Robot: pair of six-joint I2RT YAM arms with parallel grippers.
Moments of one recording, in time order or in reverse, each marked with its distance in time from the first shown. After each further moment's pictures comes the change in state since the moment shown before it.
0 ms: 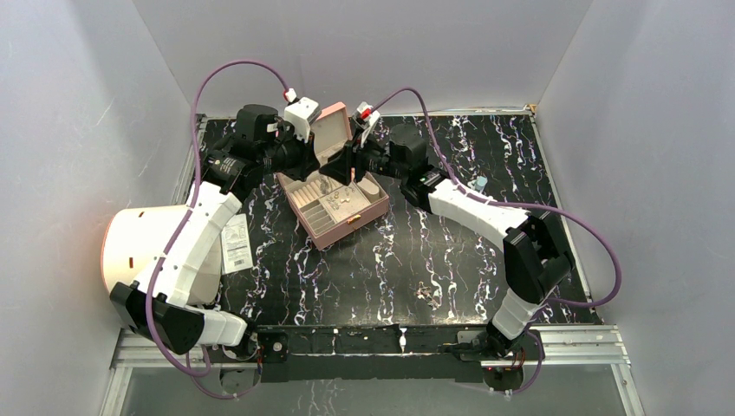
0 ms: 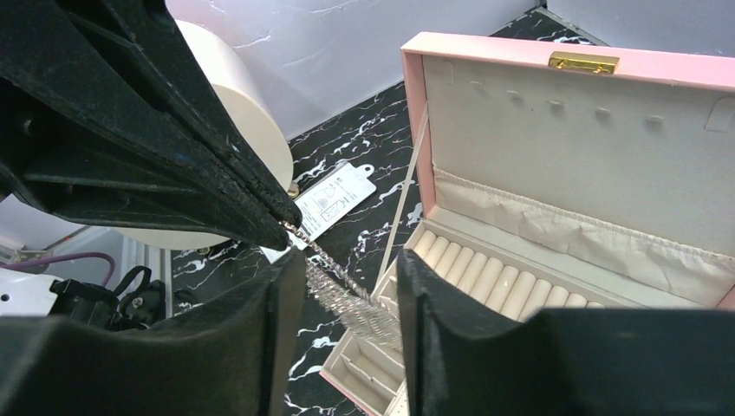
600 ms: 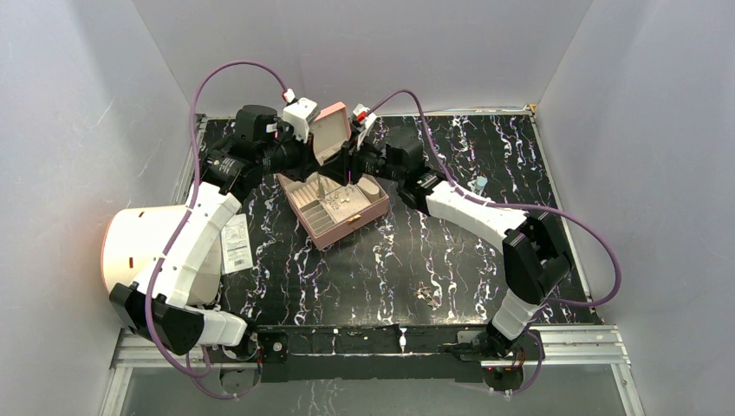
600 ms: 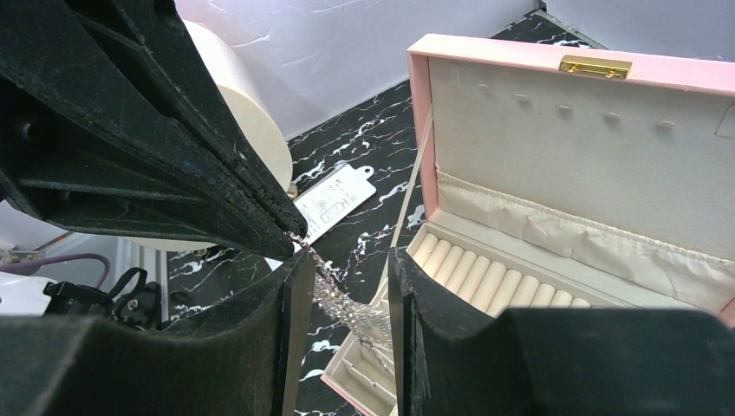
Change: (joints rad) left arm 0.000 -0.003 0.000 -0.010 0.006 -0.023; right arm 0.024 0.000 0.000 0.002 0.029 -0.016
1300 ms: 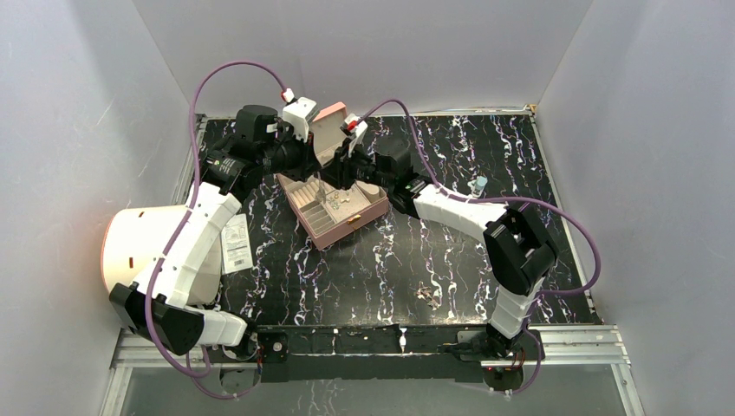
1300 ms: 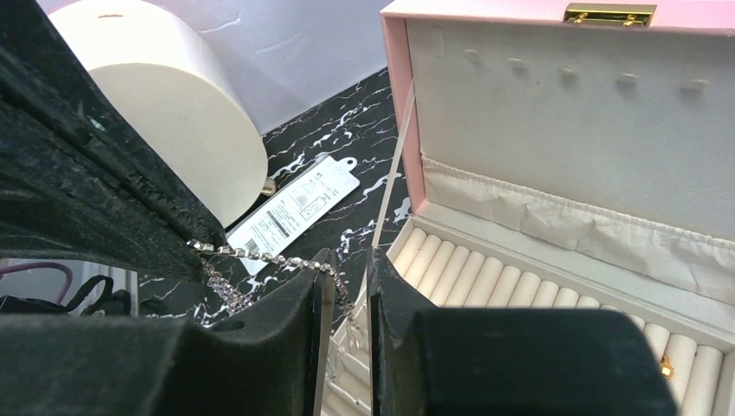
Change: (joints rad) left arm 0.000 -0.001 0.000 0.003 0.001 -0.032; right arm 0.024 0.093 -0.013 0.082 0.058 -0.002
